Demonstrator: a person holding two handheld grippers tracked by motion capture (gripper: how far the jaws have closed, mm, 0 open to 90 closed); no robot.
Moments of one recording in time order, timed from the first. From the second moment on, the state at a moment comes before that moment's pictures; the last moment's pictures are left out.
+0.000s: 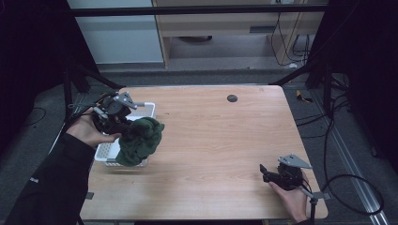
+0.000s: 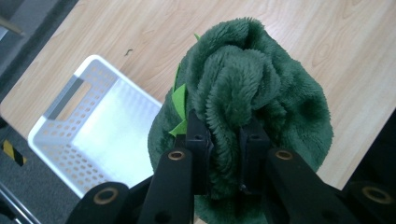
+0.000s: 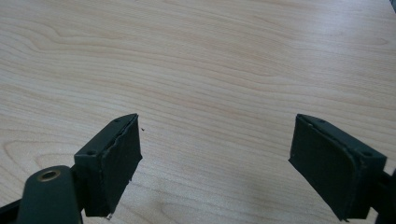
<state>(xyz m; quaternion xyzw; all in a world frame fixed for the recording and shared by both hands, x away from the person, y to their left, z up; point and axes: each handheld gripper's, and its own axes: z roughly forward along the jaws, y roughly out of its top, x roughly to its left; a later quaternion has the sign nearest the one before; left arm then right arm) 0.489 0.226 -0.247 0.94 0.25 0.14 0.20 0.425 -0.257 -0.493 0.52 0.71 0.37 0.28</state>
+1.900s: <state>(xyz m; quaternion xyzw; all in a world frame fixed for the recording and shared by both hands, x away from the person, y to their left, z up) 0.484 0.082 -0.304 0.98 0.07 0.06 0.17 0.424 -0.257 -0.492 0.52 0.71 0.38 0.27</state>
